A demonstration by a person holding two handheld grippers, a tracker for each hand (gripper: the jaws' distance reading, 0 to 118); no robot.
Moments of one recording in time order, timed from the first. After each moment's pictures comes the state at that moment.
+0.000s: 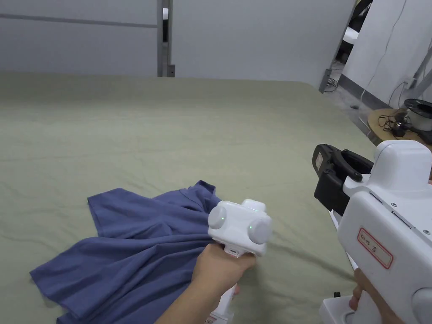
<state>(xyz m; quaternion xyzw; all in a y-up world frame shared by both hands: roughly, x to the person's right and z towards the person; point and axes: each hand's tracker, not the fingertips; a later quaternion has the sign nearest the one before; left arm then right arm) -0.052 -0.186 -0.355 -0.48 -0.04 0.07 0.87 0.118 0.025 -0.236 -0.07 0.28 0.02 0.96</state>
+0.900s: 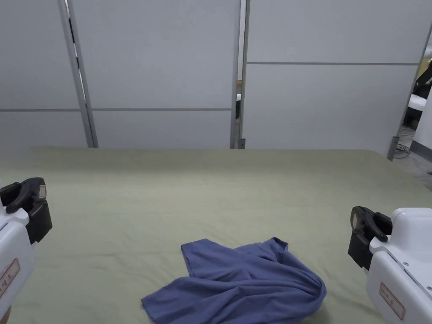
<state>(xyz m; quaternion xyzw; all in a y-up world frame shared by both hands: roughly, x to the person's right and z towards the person) -0.262 0.084 0.103 -0.03 0.34 0.00 0.94 0.093 0.030 -0.155 -0.04 0.29 0.02 0.96</state>
